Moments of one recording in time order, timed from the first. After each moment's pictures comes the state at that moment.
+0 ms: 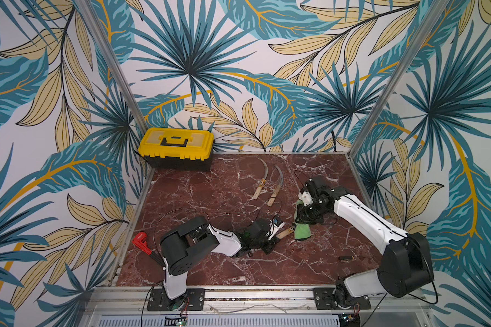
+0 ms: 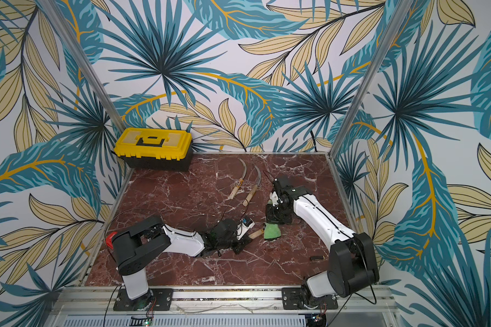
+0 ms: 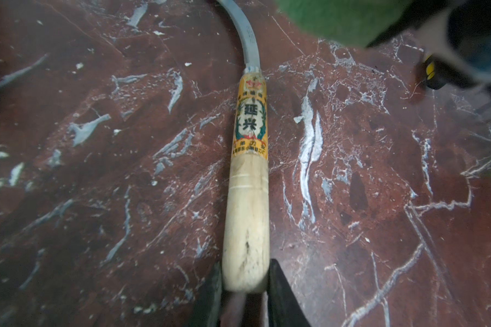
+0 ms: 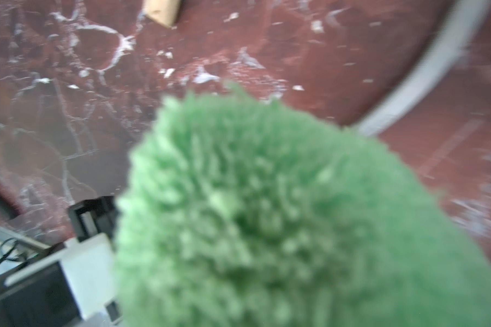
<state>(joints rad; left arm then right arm) -0.99 1.86 0.76 0.44 0.12 -0.18 0.32 1.47 1.08 -0.93 -0.28 0.38</state>
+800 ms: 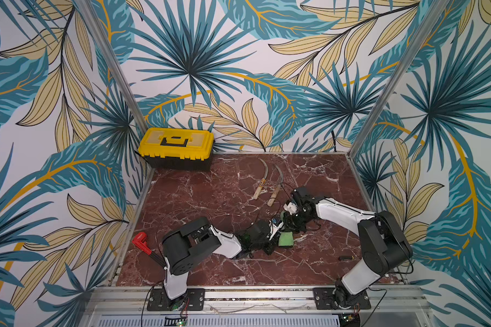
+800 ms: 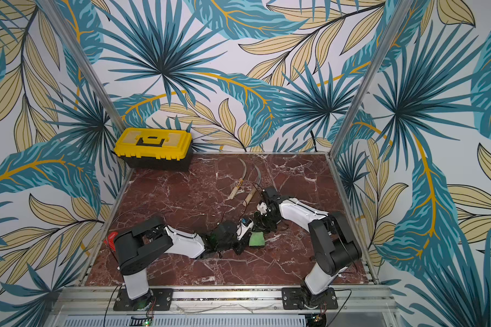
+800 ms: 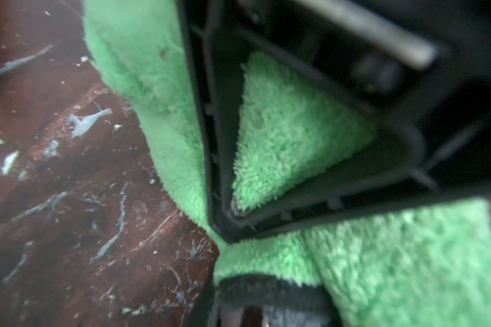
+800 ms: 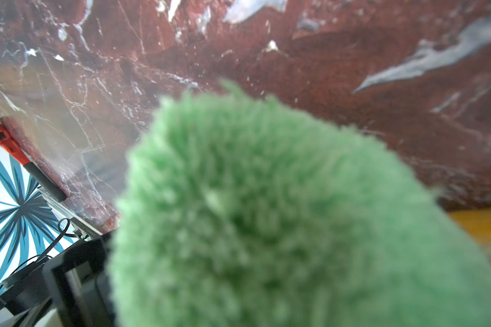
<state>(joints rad) -1.01 1.87 0.73 0.51 0.10 -0.26 0.39 1.67 0.98 -0.70 -0.45 0.50</state>
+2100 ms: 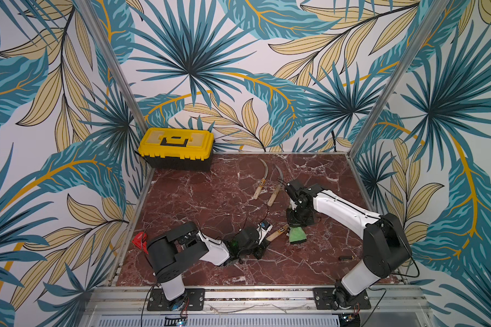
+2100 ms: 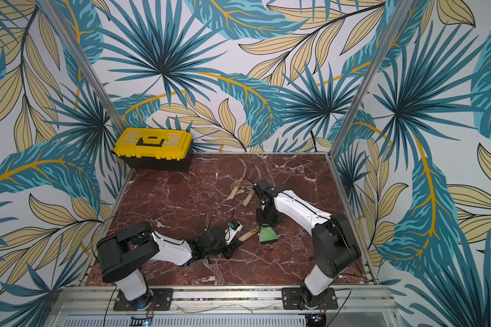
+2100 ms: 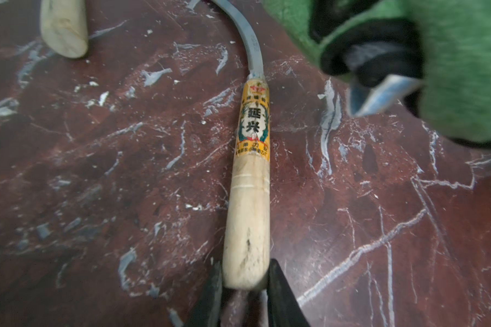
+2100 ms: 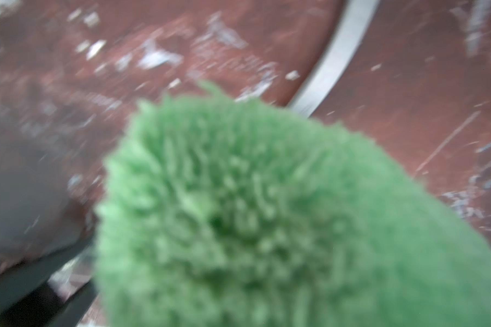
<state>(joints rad) -0.99 1.75 0.54 0.58 0.02 -0.26 0.50 1.64 1.19 -1.05 -0.05 0.46</state>
